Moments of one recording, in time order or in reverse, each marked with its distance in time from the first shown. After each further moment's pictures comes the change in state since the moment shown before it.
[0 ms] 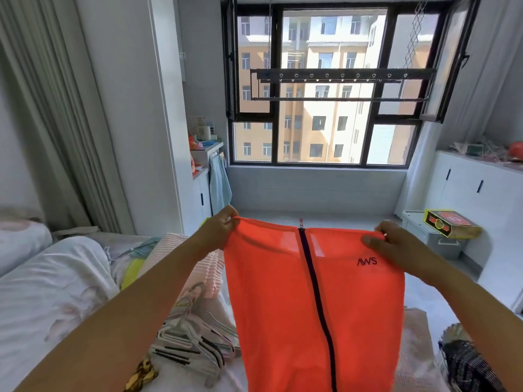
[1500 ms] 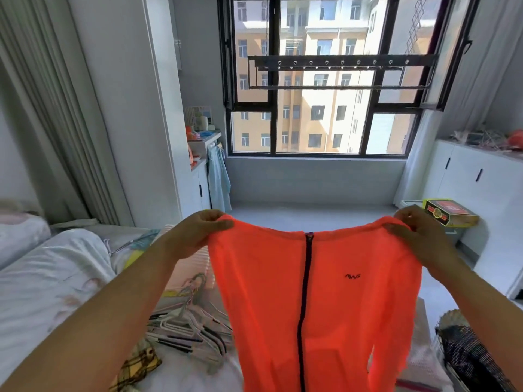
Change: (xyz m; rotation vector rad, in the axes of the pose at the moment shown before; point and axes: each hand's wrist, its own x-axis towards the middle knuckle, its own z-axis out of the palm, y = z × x) left_hand -0.008 -0.032 -0.025 -0.511 -0.286 -0.082; right_hand -0.003 0.023 -0.002 0.258 0.346 0.001
